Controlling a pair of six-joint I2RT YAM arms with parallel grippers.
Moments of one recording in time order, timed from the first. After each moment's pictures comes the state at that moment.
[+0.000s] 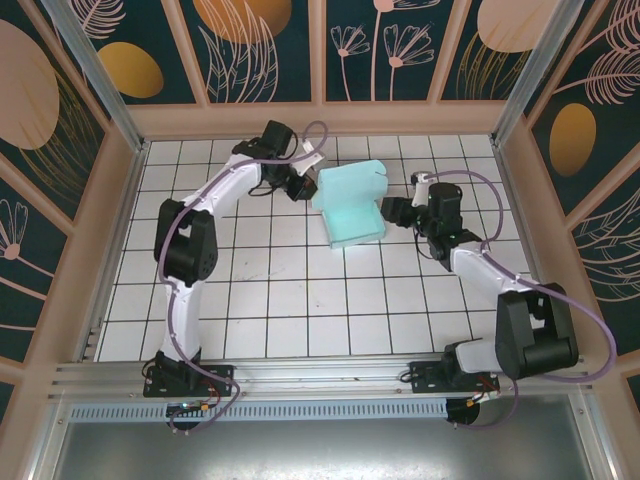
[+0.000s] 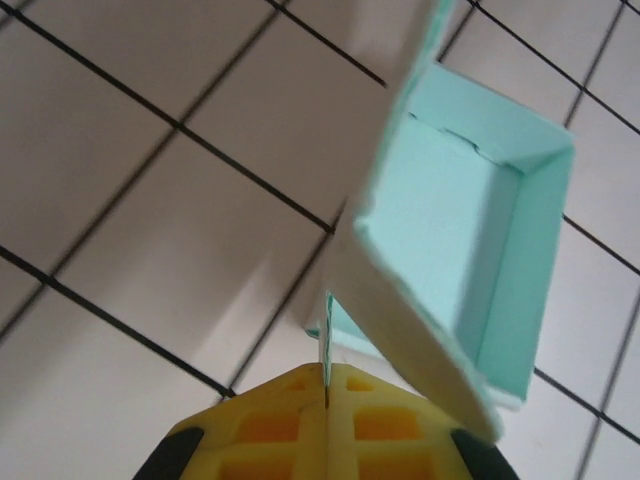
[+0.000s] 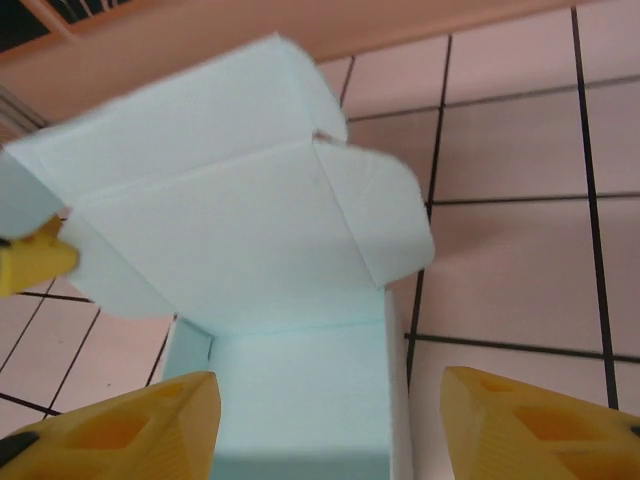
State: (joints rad) left arm -0.42 2.14 1.85 -0.78 0.53 0.33; right arm 0.23 1.33 0.72 0.16 -0.27 0.28
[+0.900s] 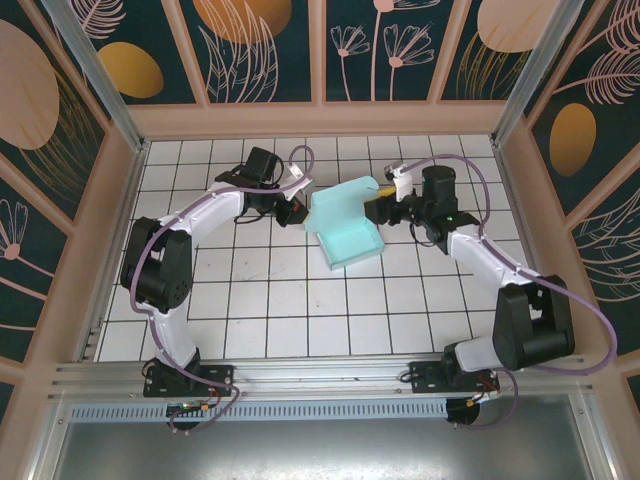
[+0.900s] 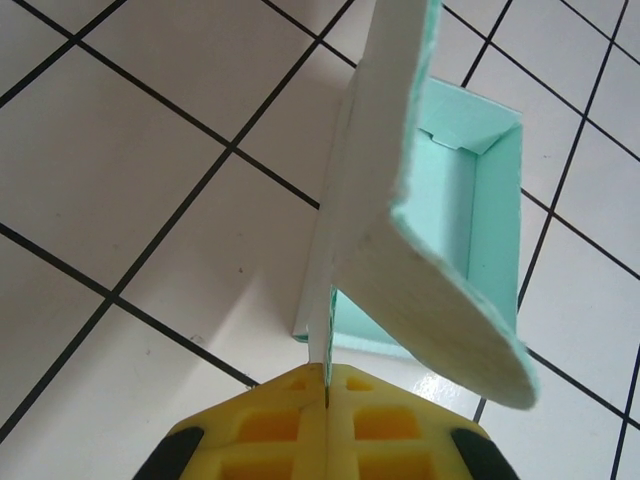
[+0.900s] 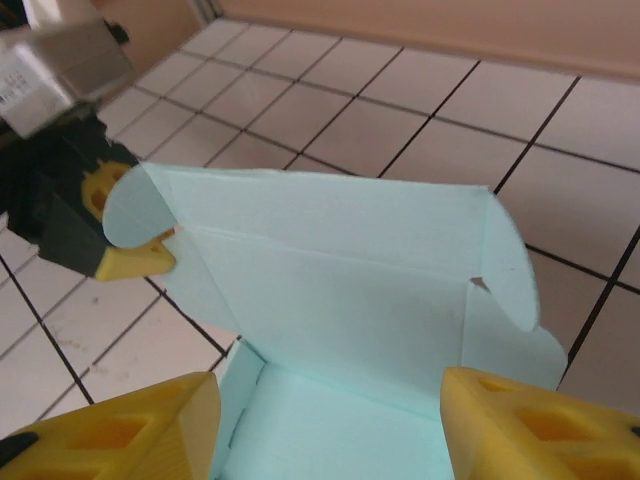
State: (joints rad) left arm -0.42 1.88 1.42 -0.56 0.61 0.31; right arm 0.26 1.41 0.91 -0.05 -0.58 -0.06
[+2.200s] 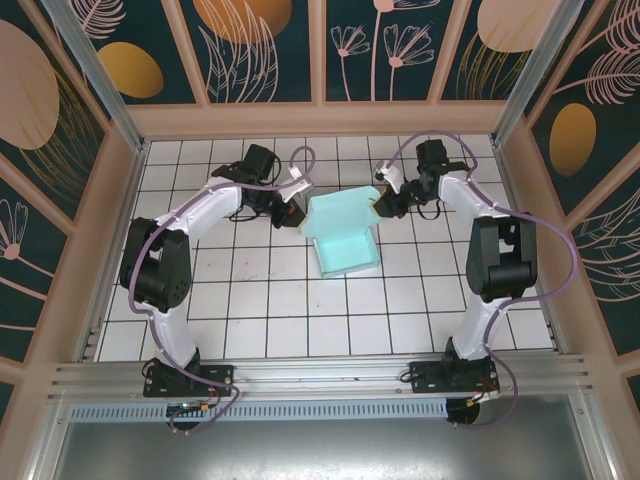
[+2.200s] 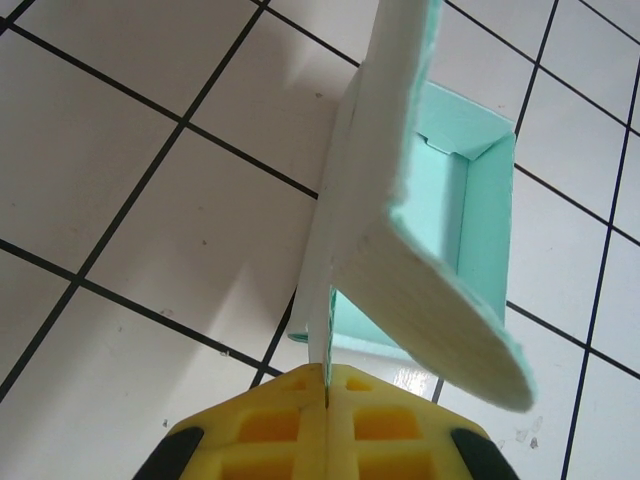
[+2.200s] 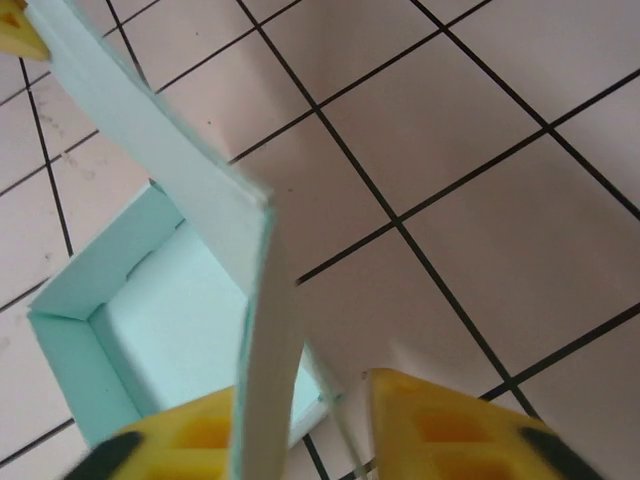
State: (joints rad) left arm -0.40 1.88 1.48 -0.73 0.65 0.44; right arm 0.16 1.85 1.41 -0.71 -0.76 -0.75
